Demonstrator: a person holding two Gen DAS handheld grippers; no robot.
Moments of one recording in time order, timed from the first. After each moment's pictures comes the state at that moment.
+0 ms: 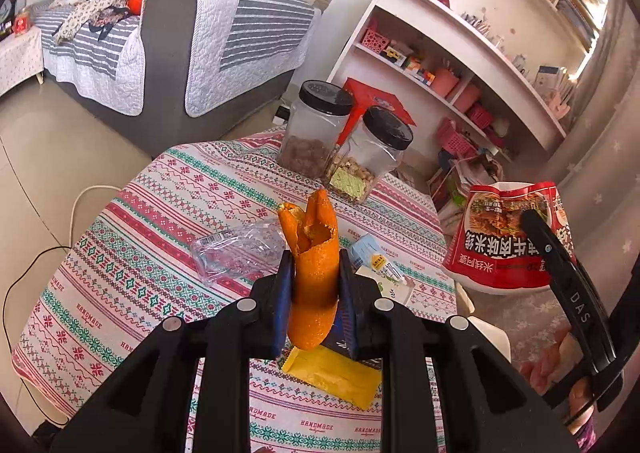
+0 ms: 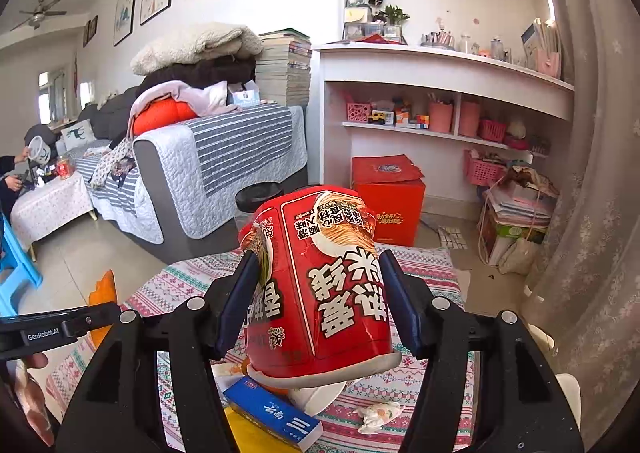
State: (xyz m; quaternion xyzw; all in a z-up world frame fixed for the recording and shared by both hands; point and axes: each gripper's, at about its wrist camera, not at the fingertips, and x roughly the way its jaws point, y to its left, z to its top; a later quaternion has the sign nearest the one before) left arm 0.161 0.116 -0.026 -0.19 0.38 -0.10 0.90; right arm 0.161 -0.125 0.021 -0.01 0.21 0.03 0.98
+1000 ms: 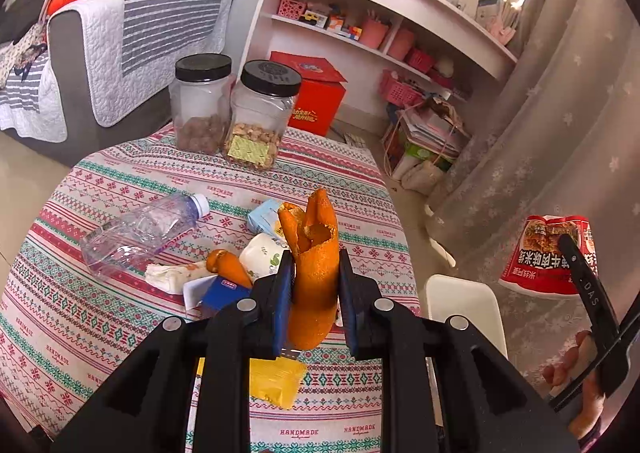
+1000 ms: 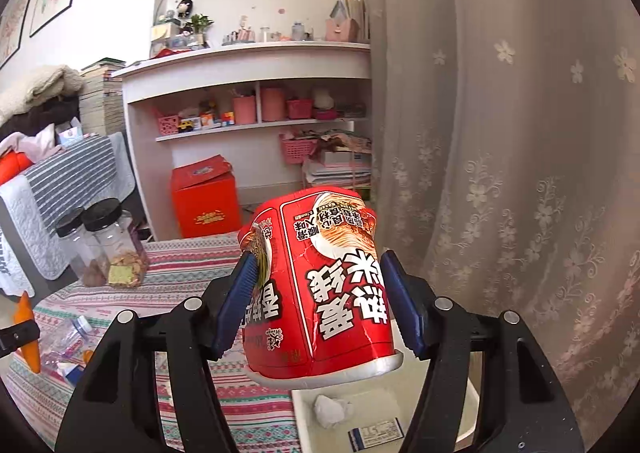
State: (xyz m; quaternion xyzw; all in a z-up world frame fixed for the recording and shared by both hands) left arm 0.162 -0.025 -0.037 -0.11 0.40 -0.18 0.89; right arm 0.068 -0.300 -0.009 0.06 0.20 -0.27 0.94
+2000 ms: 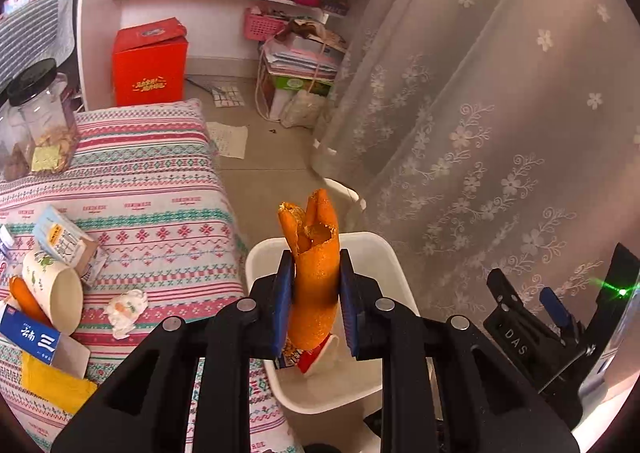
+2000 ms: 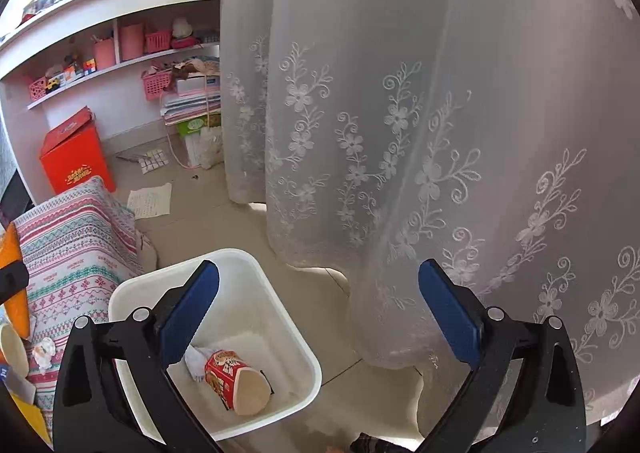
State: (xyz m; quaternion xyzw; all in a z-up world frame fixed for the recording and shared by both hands) left arm 0.145 -0.267 -0.042 -0.02 0.44 -0.36 0.82; right arm 0.000 -0.435 -0.056 0.11 0.32 -0.44 0.83
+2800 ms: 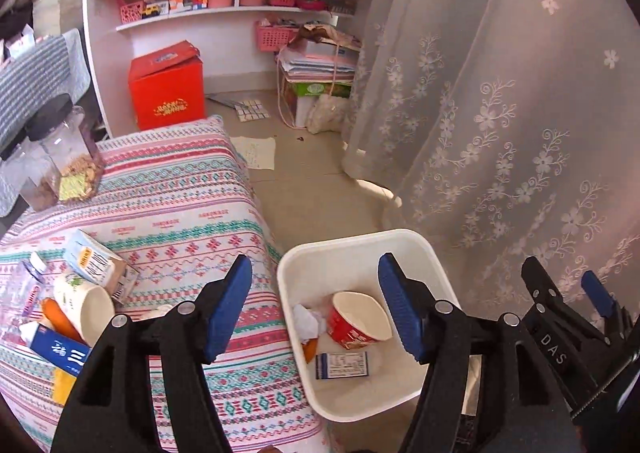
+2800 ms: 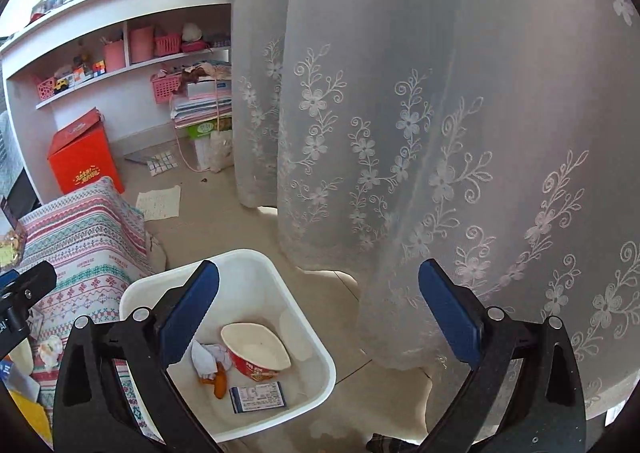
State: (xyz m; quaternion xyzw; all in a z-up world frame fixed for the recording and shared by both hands) left arm 0.137 -0.271 -0.045 0.06 0.40 -0.30 0.86; right arm 0.007 -0.415 -0.054 0.09 0.31 -0.42 0.85
